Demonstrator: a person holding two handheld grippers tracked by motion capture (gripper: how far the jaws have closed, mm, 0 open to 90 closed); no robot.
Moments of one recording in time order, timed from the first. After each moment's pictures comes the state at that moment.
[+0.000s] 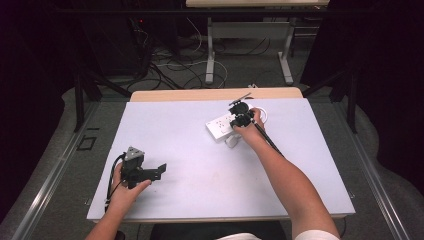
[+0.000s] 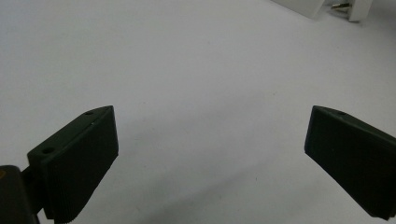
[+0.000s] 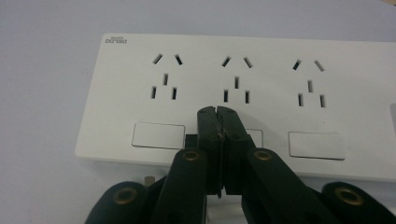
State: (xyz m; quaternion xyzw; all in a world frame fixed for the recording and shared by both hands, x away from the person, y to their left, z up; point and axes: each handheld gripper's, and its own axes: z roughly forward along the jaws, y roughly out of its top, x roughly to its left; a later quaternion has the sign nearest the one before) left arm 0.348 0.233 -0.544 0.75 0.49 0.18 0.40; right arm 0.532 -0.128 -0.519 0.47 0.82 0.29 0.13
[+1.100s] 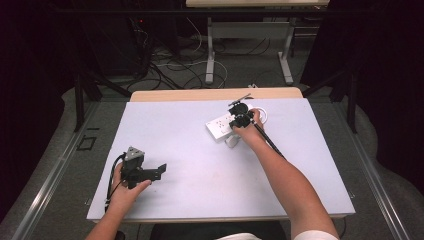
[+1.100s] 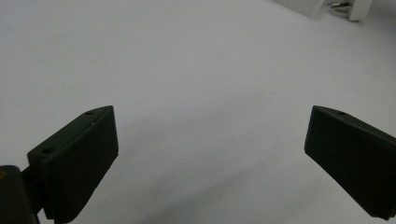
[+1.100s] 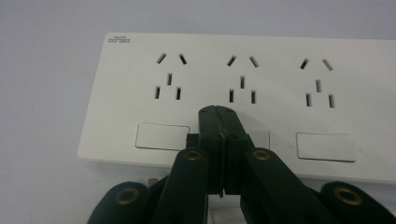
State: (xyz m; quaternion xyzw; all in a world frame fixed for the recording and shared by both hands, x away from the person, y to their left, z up) left arm 0.348 0.233 -0.544 0.75 0.49 0.18 0.40; right arm 0.532 -0.126 -0.523 0.47 0.82 0.29 0.13
